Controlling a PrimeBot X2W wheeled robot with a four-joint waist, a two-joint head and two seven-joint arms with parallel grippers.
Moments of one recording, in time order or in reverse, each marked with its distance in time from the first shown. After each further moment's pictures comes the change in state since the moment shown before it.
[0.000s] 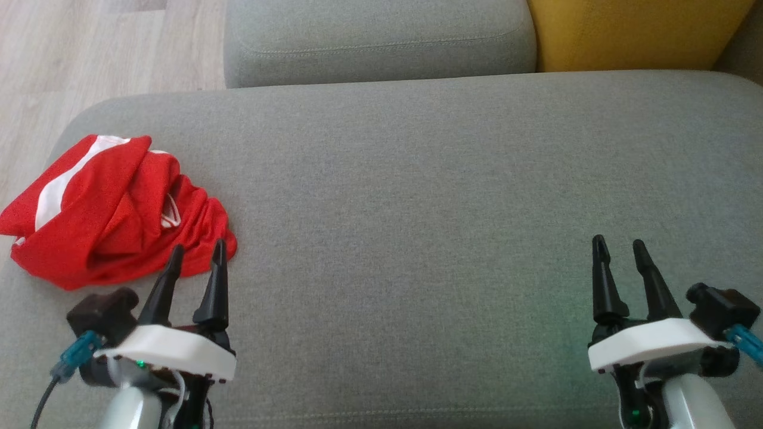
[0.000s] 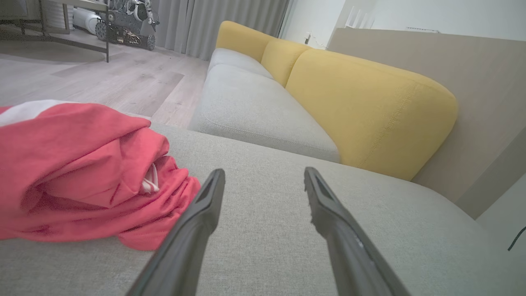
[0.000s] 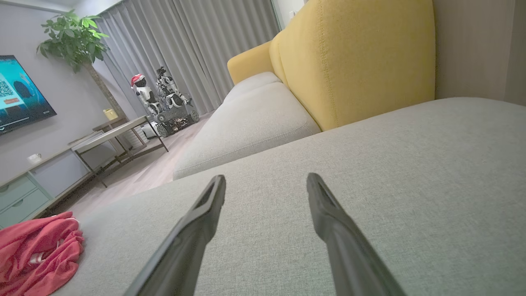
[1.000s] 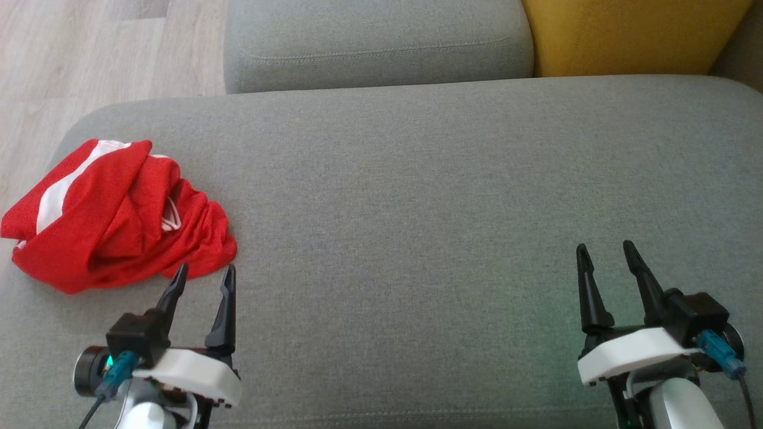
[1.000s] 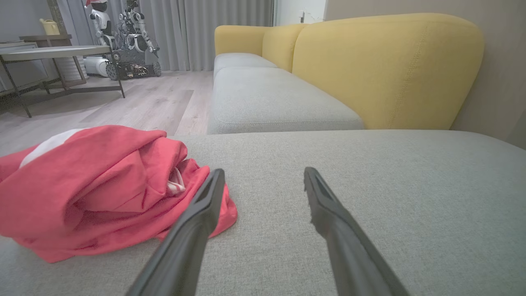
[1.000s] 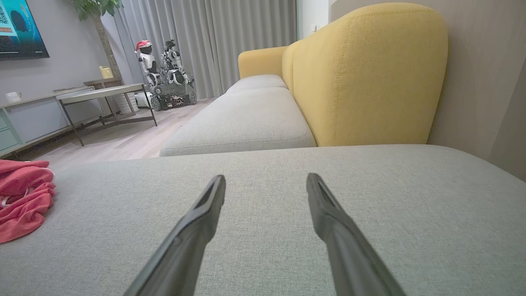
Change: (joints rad) left arm 0.019 0.001 -0.005 0.093 0.294 0.001 -0.092; right arm 0.014 0.007 0.002 -0.001 -0.277 0.000 -0.043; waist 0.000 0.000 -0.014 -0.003
